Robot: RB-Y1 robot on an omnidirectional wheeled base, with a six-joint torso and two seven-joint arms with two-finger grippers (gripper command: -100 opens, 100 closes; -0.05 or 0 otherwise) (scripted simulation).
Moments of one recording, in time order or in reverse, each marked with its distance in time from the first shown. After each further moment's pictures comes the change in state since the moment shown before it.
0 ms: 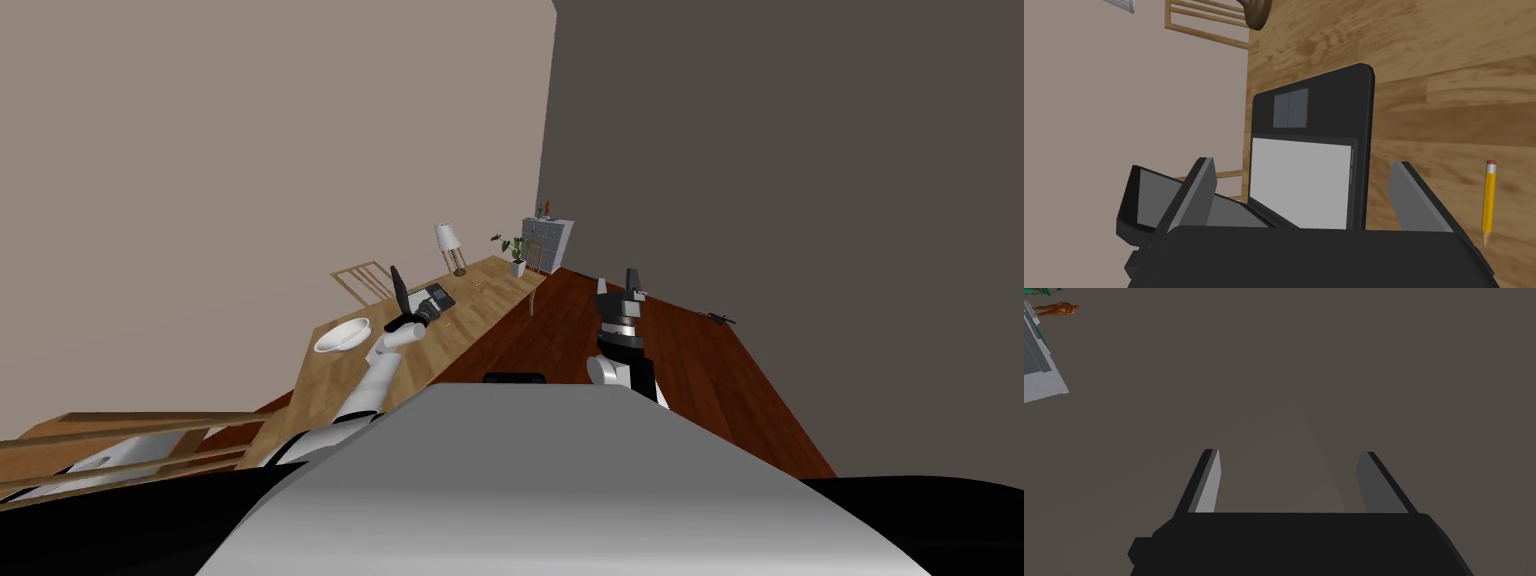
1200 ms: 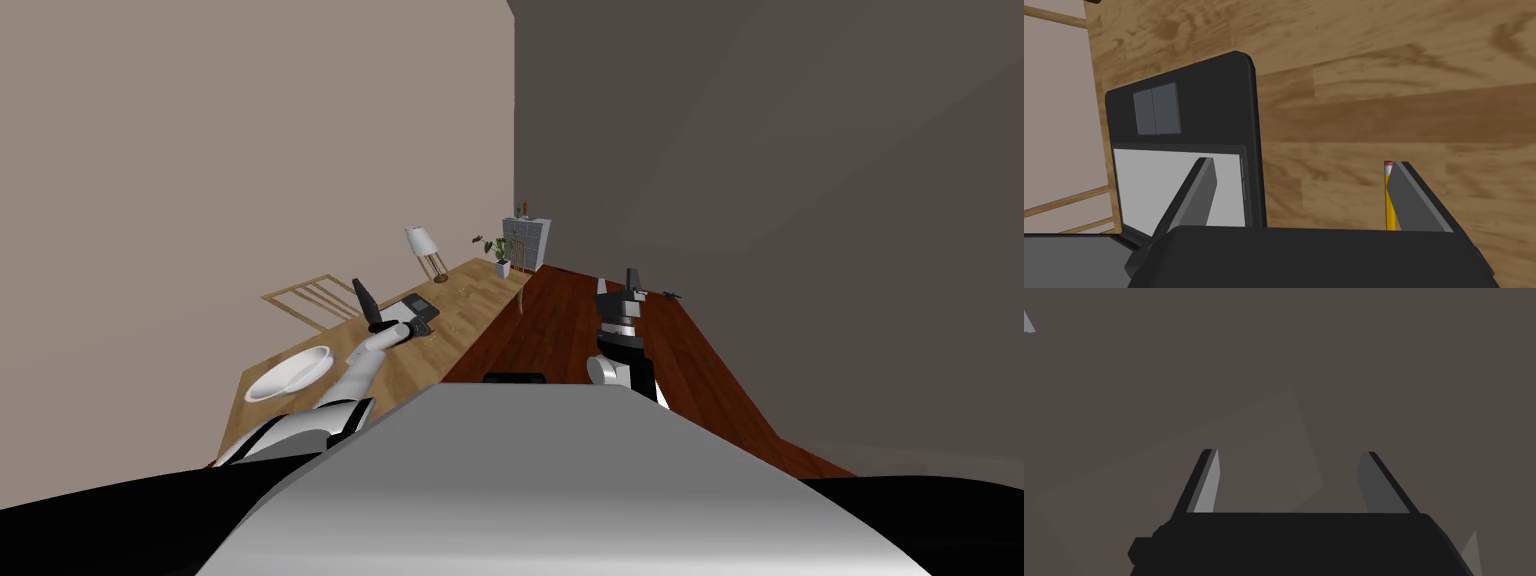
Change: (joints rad) left arm -0.084 0.147 -0.002 0.334 0.235 0.273 0.006; right arm 0.000 0.000 0.000 0.000 0.000 0.000 0.000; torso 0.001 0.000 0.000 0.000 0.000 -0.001
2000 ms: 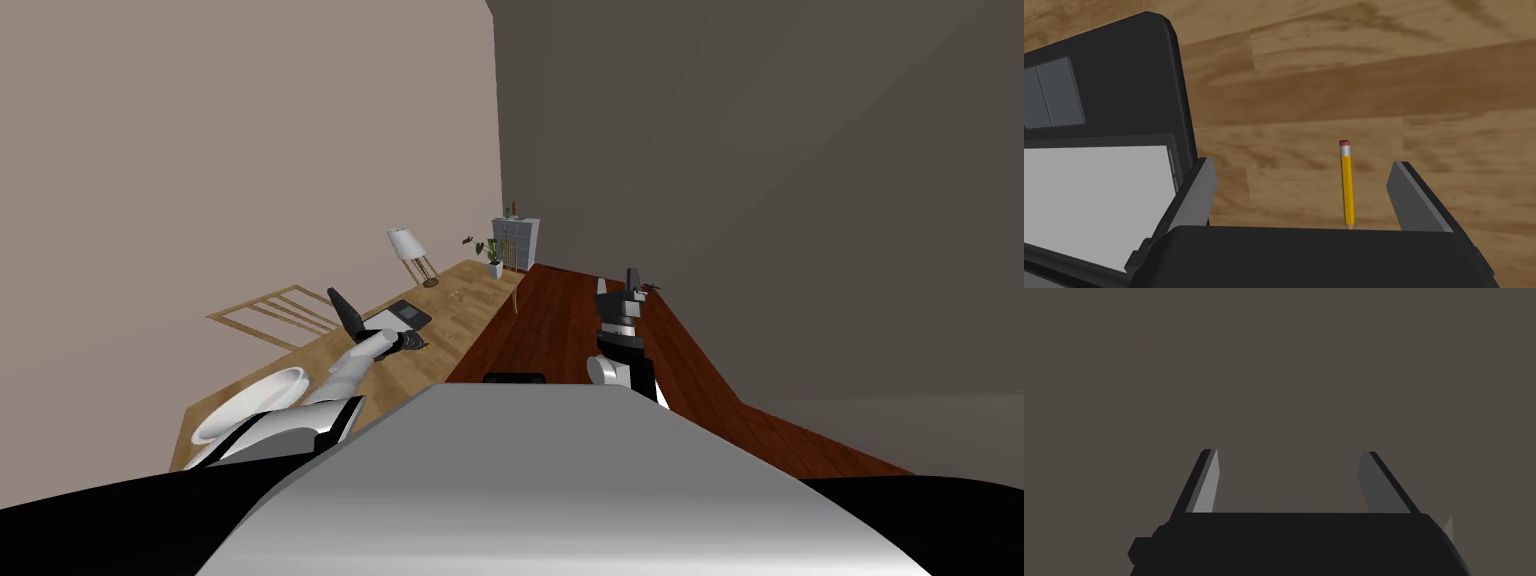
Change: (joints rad) left arm -0.015 0.077 -0.025 0.188 0.127 0.138 0.005; right arm 0.000 0.000 0.000 0.000 0.000 0.000 0.000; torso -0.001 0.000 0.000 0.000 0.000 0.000
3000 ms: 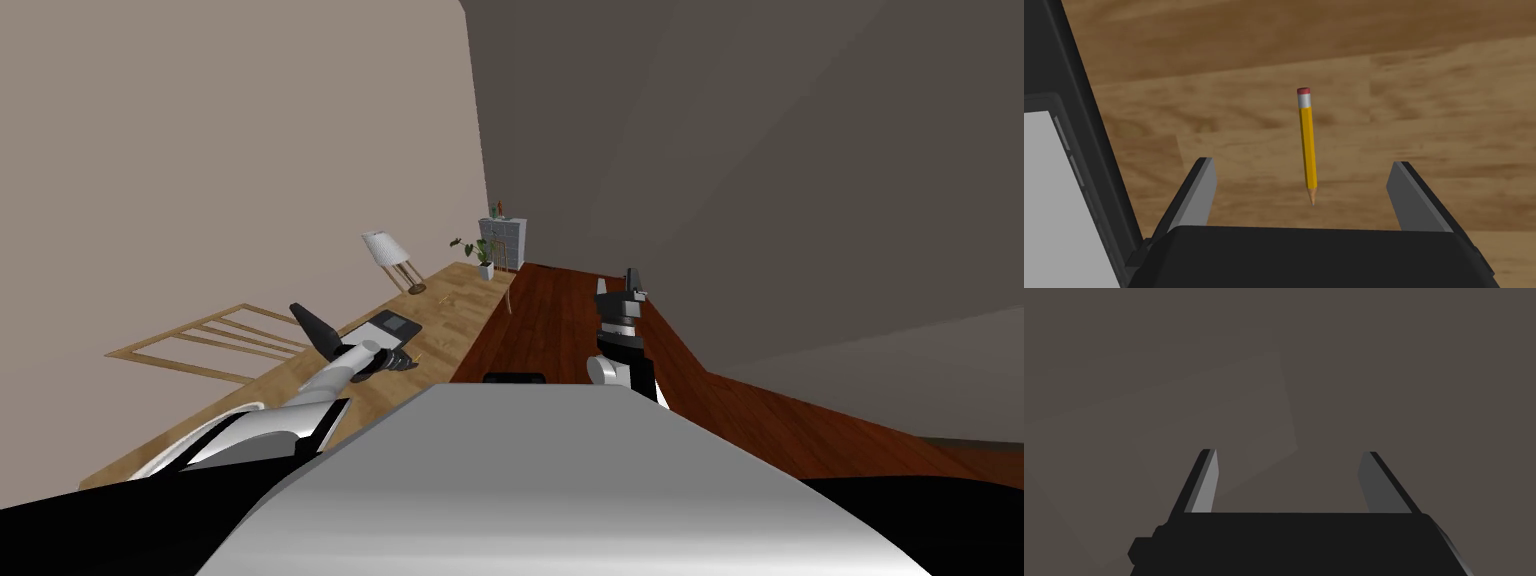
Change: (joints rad) left arm 0.008 0.085 -0.048 0.221 0.145 0.154 0.004; right arm 0.000 0.000 0.000 0.000 0.000 0.000 0.000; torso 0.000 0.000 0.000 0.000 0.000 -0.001
